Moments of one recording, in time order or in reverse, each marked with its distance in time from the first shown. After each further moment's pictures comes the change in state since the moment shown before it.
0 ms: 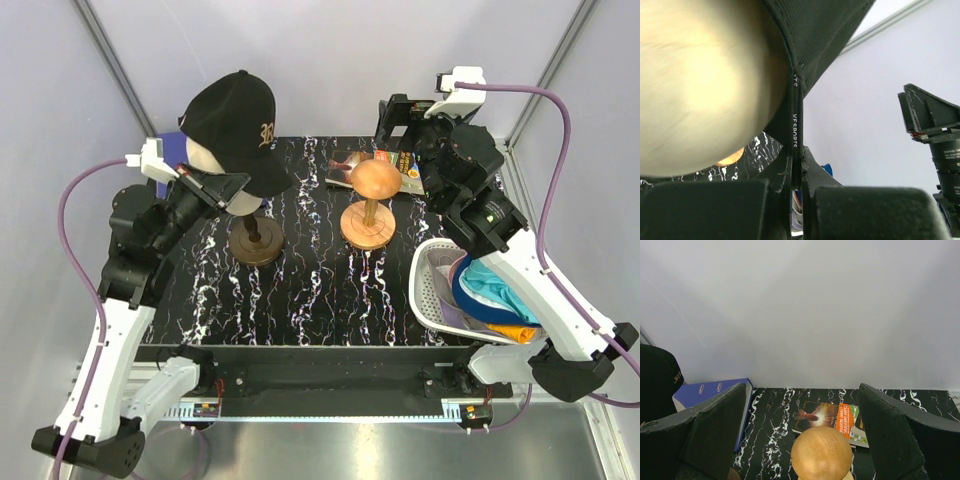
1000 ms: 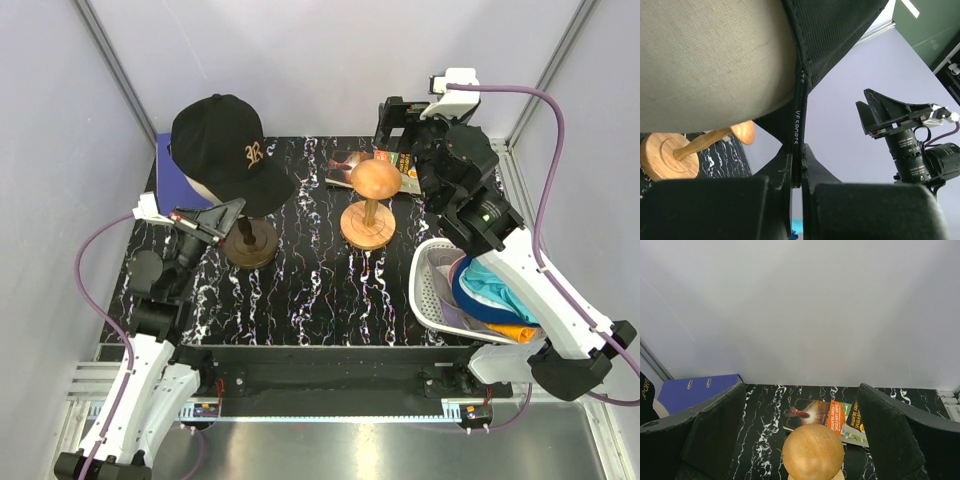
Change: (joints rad) left arm 0.057 -0.283 -0.592 0.601 -0.008 -0.316; right arm 0.000 0.003 -0.012 0.000 0.013 -0.035
